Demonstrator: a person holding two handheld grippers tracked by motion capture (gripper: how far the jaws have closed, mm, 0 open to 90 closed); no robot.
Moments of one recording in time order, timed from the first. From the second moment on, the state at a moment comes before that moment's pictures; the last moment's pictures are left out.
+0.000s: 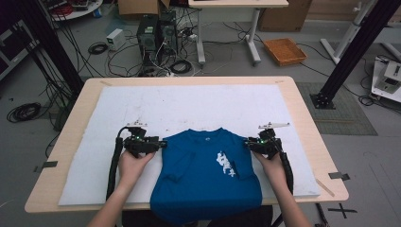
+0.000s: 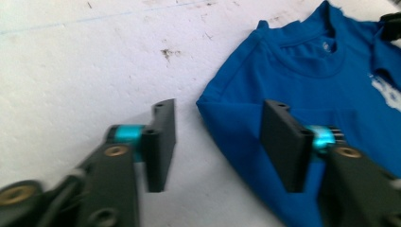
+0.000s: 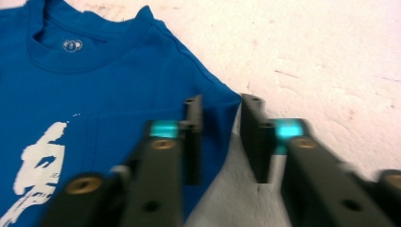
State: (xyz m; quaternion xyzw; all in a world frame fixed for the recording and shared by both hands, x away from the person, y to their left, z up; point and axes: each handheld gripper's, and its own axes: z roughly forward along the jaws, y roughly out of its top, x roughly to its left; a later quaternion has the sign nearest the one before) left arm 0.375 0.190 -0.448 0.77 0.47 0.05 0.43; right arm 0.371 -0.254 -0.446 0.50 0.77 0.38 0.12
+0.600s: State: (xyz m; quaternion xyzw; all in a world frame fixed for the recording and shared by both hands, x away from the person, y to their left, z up) left arm 0.383 0.191 -0.438 0.81 0.40 0.11 0.41; right arm 0.366 -0.252 -0.442 0.47 0.77 0.39 0.16
